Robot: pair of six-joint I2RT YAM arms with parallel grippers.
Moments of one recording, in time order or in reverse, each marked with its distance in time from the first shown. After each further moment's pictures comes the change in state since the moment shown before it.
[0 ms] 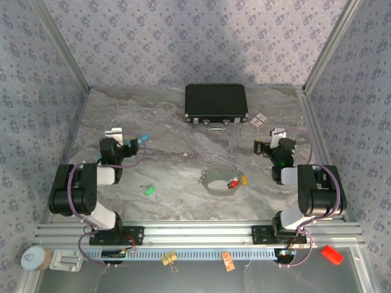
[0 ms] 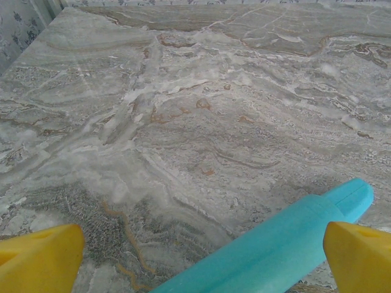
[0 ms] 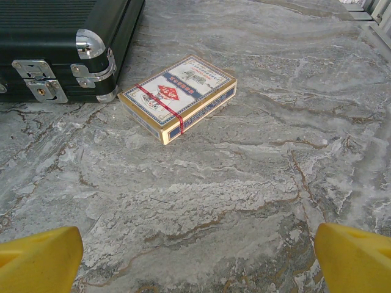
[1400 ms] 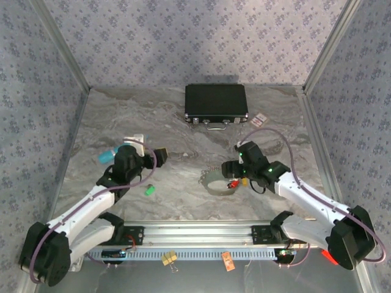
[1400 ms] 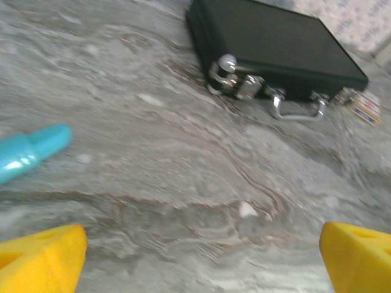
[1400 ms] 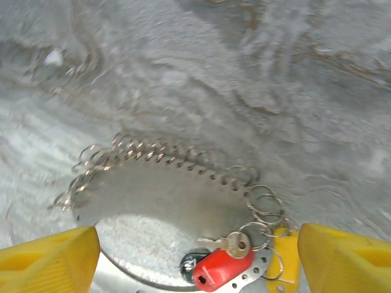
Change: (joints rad) left arm -0.492 -0.607 0.014 -0.640 0.037 -0.399; right arm 0.681 -0.461 0.288 -1.201 0.101 0.419
